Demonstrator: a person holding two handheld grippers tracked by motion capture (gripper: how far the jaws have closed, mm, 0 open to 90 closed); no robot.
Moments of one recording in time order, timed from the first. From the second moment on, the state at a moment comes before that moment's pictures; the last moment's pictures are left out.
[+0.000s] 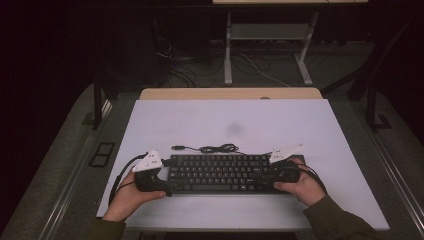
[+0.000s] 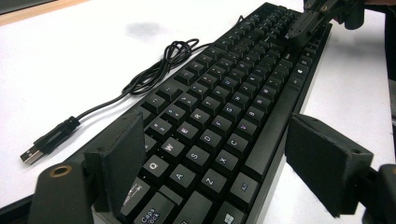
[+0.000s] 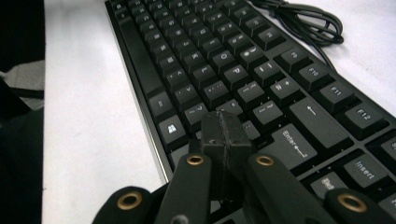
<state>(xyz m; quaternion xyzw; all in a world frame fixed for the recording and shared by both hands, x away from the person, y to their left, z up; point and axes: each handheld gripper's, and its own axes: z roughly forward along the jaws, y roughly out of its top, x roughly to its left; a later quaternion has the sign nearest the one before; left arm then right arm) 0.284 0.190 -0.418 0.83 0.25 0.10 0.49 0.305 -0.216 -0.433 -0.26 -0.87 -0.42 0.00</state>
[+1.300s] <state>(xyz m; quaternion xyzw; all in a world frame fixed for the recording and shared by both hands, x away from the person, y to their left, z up) 0.297 0.177 -0.420 0.82 0.25 0.10 0.50 0.305 -0.214 -0.439 -0.26 -0.88 -0.40 -0.01</state>
